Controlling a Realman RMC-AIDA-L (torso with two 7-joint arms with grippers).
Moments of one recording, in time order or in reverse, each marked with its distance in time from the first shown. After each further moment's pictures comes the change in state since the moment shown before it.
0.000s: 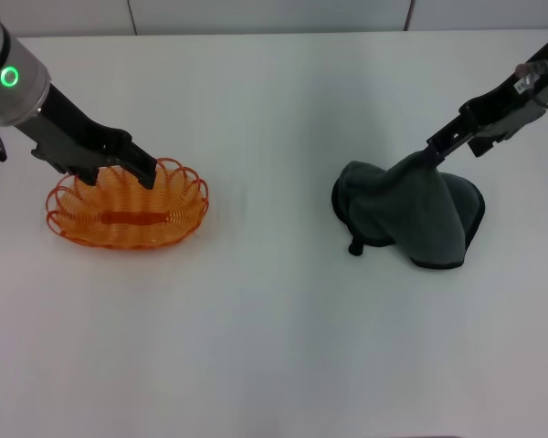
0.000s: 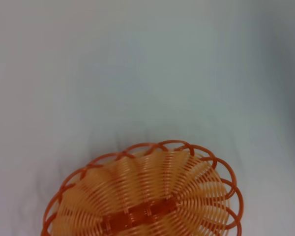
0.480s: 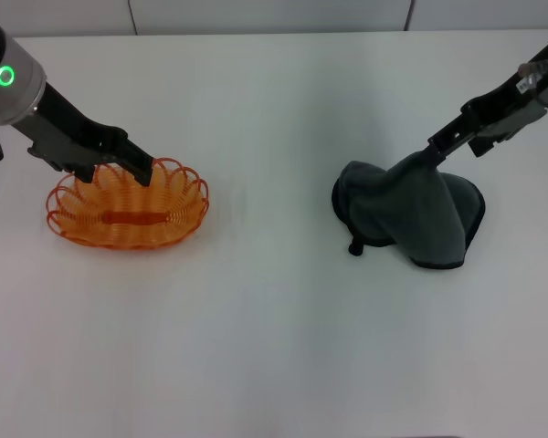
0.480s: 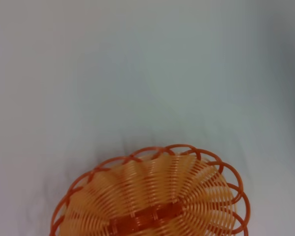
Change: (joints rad) left arm 0.005 0.002 -0.007 0.000 0.005 -0.012 0.004; right arm -0.004 -0.002 0.015 0.000 0.001 -0.003 -0.008
